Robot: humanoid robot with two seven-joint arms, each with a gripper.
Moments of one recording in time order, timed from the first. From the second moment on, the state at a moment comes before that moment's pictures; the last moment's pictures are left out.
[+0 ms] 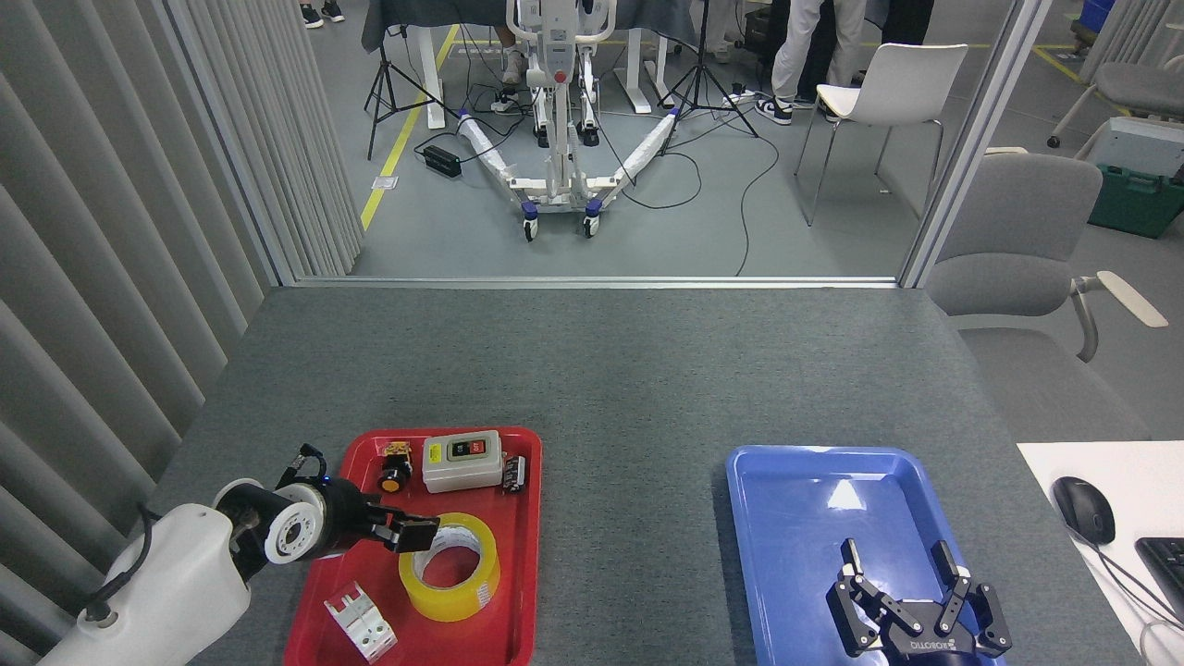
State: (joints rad) left arm -0.57 0.56 -0.72 -1.32 -0.65 -0.03 -0.84; right arm 0.19 -0.19 0.06 -1.61 1.26 0.05 -0.19
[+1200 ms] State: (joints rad) left arm -0.73 0.48 -0.93 -1.02 -0.65 -0.15 -1.04; right arm 0.19 -0.19 0.06 -1.61 1.26 0.05 -0.19
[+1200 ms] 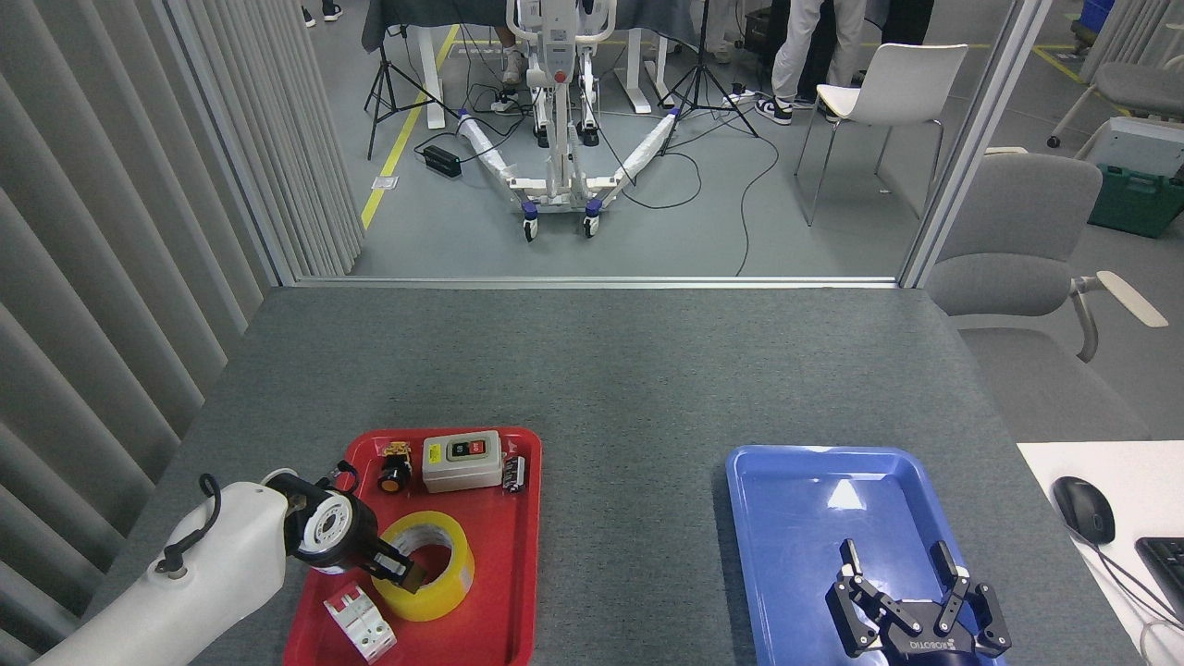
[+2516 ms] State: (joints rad) left arm -0.58 0.01 -0.48 -0.82 -0.17 -0.78 -0.80; right arm 0.22 -0.25 -0.05 -1.62 1.26 -0.39 -0.20
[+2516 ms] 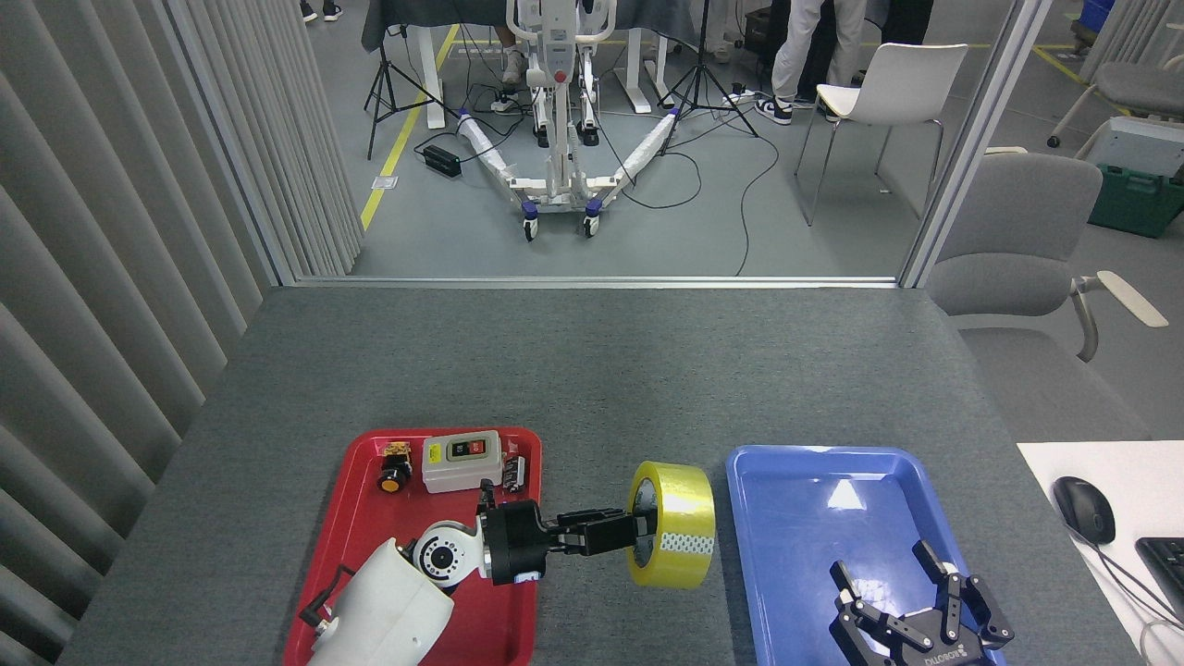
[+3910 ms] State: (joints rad) left arm -0.56 0.02 -0.51 -0.87 -0.17 -0.79 -0.80; right arm 0.17 -0.30 0.04 -1.69 1.22 -0.79 -0.20
